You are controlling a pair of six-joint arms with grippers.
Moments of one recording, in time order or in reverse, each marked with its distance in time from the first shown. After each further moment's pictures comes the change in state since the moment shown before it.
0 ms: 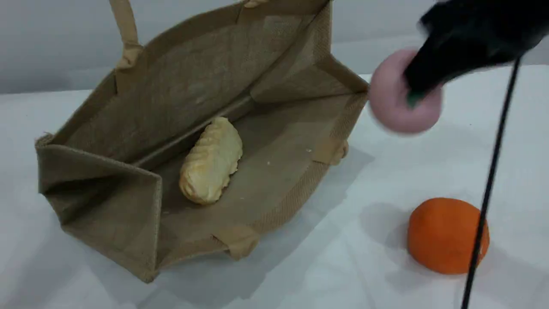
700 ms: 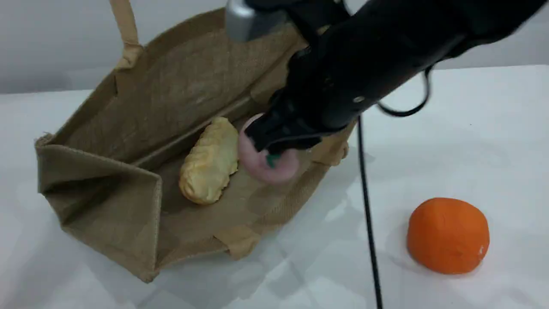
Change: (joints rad) left arm 0.000 0.000 0.000 0.000 0.000 -0.001; right arm 0.316 0.374 -0.203 0.321 -0.261 -0.325
